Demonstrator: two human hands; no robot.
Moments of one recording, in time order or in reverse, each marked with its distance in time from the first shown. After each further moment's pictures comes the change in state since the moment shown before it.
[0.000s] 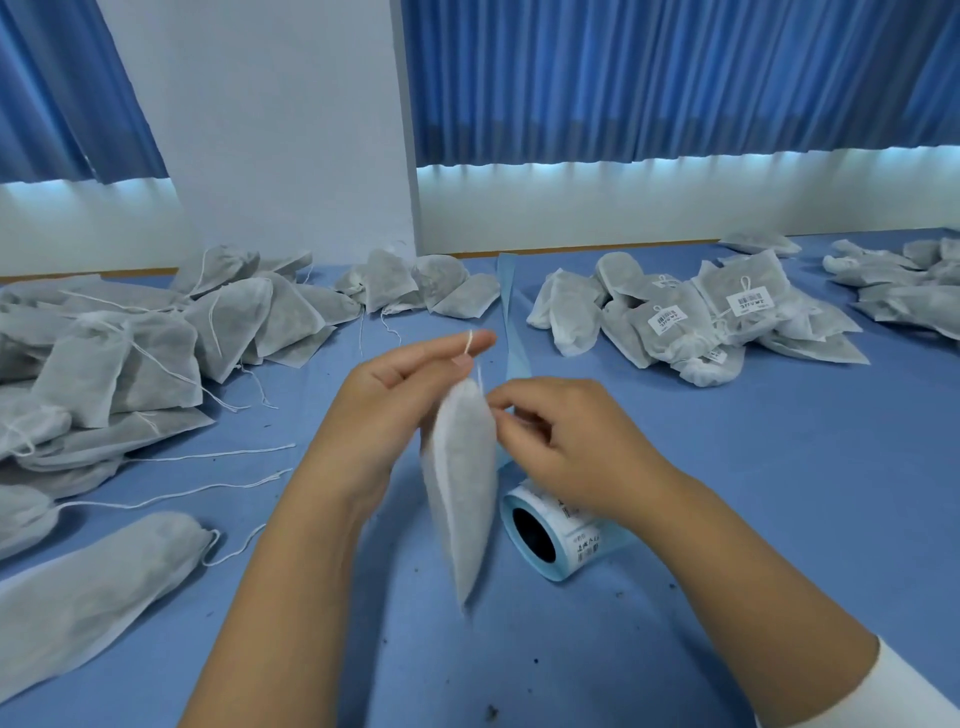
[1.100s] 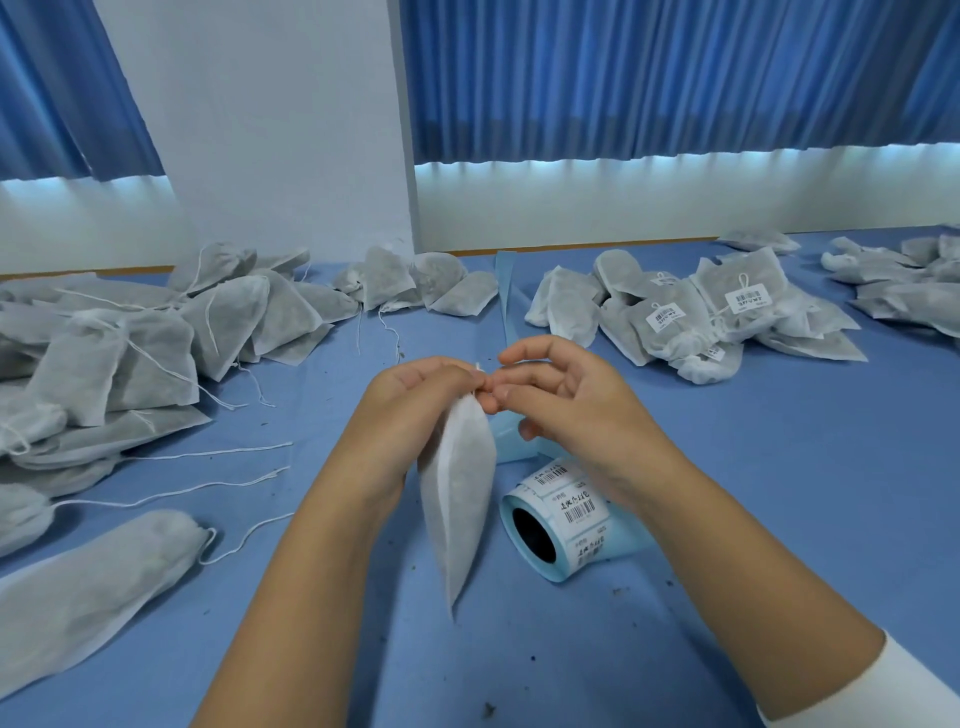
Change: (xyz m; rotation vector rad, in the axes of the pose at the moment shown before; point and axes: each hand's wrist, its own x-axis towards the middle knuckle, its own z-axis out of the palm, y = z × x) left_hand 0.002 -0.003 0.012 0.048 -0.009 -0.101; right_hand 0.008 -0.003 -0.004 0.907 0.047 0.375
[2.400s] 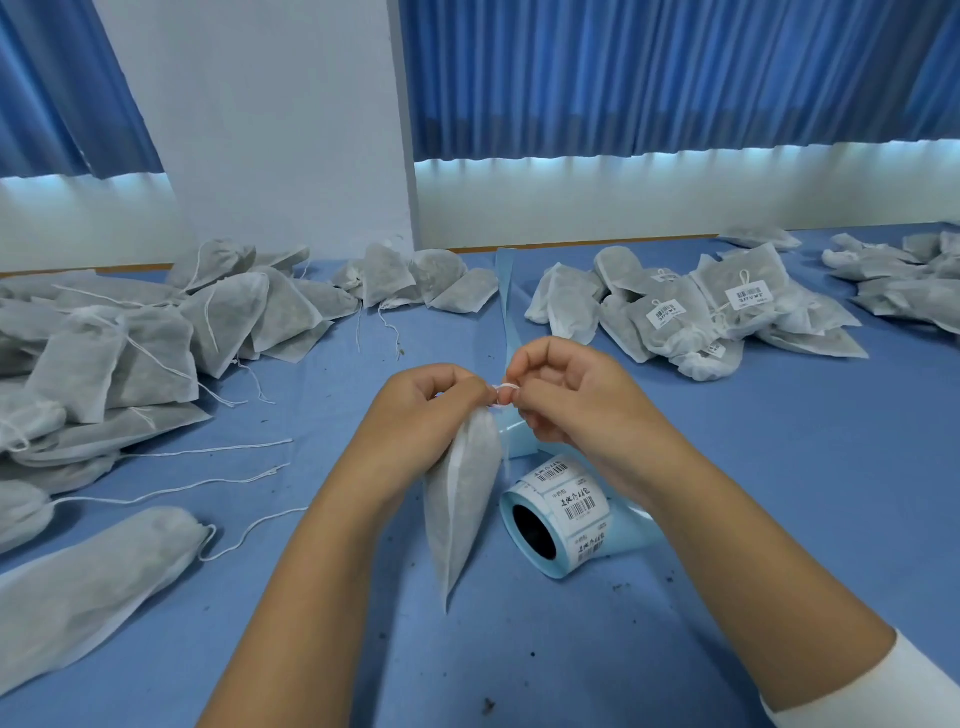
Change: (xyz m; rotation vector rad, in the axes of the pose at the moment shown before) left_hand 0.006 -0.011 0.003 0.241 0.043 -0.004; right_hand -0.002 -0.009 -0.002 -0.084 0.005 0.090
